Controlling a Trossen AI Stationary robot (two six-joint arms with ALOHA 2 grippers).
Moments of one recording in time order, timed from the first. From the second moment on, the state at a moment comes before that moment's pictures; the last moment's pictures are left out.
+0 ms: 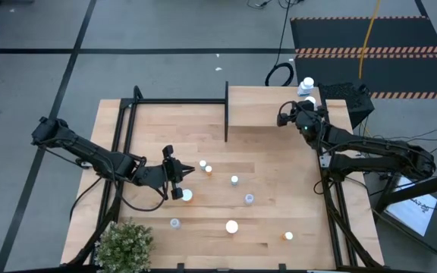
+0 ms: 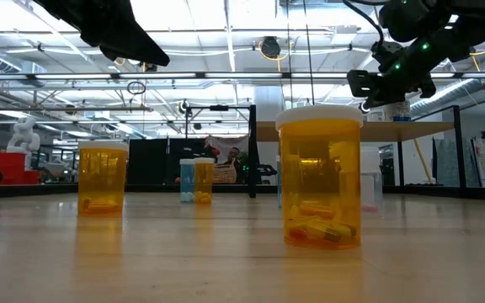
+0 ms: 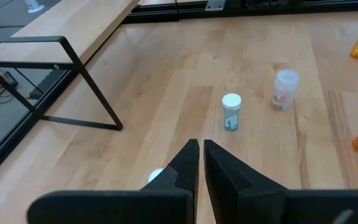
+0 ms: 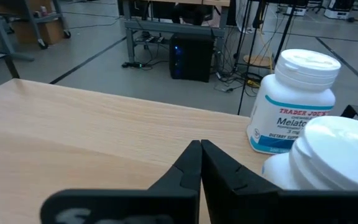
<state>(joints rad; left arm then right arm) -0.37 1.17 0.72 -0.13 -0.58 -0.21 -0.45 0.90 0.47 -0.01 0.86 0.32</state>
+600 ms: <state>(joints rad) -0.37 1.17 0.72 -0.13 -0.58 -0.21 -0.50 0.90 0.47 -0.01 0.86 0.28</state>
